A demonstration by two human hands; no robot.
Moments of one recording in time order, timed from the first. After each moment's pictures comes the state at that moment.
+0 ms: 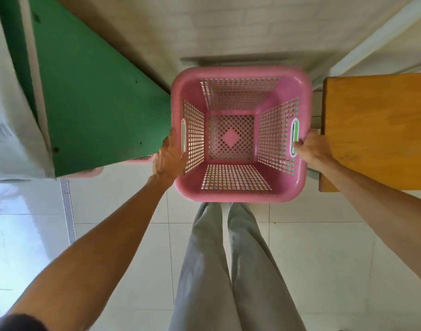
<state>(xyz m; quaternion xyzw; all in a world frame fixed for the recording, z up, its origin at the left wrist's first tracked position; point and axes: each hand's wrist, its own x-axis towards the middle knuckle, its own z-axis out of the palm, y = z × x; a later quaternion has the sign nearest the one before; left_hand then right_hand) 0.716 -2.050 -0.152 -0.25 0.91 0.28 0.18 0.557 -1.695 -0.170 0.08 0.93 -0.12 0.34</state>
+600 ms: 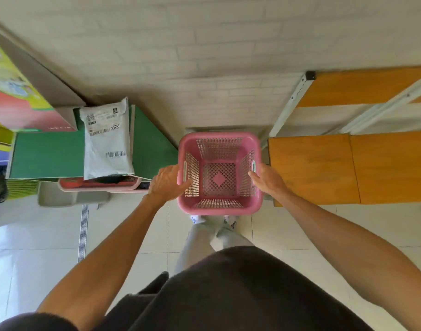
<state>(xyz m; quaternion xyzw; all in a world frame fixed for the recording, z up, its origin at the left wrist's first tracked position) 0.729 -2.002 0.151 -0.18 0.92 0.21 0.26 0.612 -1.704 0.085 -0.09 0.92 -0.20 0.32</state>
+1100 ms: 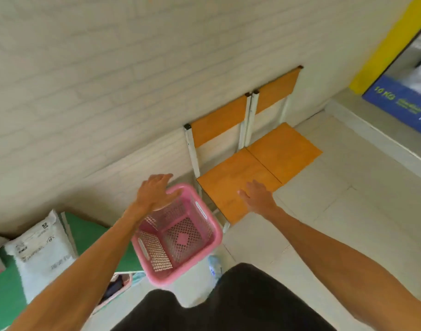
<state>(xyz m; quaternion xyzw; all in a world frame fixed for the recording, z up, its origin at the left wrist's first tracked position) 0.619 -1.886 0.268 0.18 0.96 0.09 0.18 0.708 -1.563 0.205 0.17 0.95 -0.19 0.17</state>
